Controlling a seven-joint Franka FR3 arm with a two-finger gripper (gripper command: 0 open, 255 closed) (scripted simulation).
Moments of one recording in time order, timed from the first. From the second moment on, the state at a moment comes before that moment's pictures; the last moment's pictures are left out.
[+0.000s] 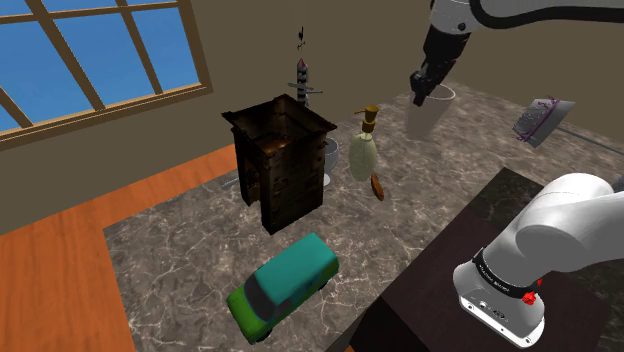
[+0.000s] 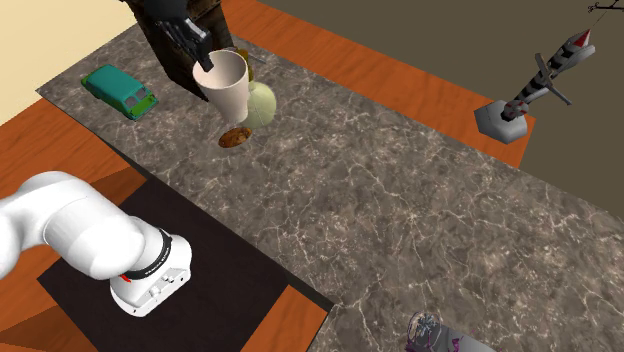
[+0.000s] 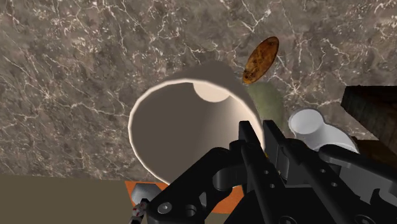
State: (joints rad) arm 0.03 -0.71 0.07 -2.33 -0.09 1.73 0.08
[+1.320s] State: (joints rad) arm 0.13 -0.50 0.53 -2.09 0.08 1.67 0.58
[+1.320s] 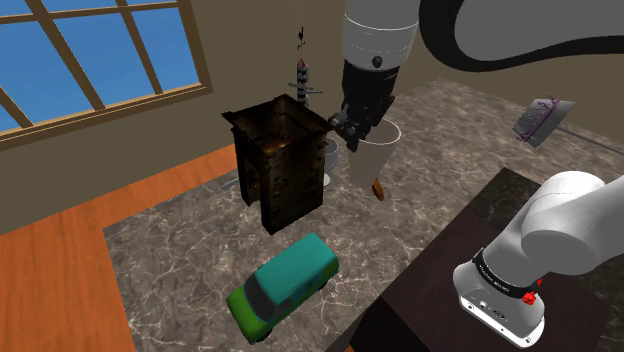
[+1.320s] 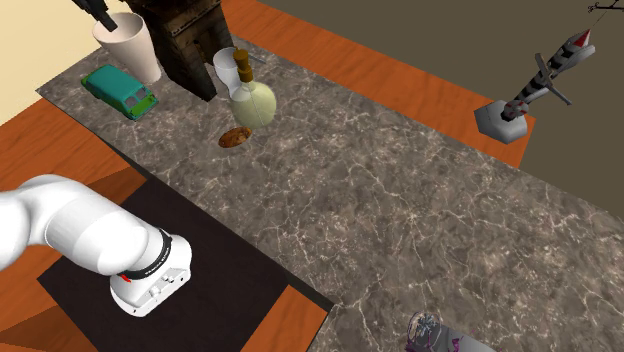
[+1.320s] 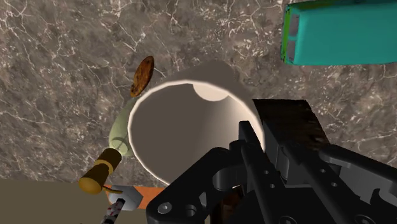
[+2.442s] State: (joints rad) arm 0.14 -0.48 0.59 -2.26 0.09 1.86 0.64
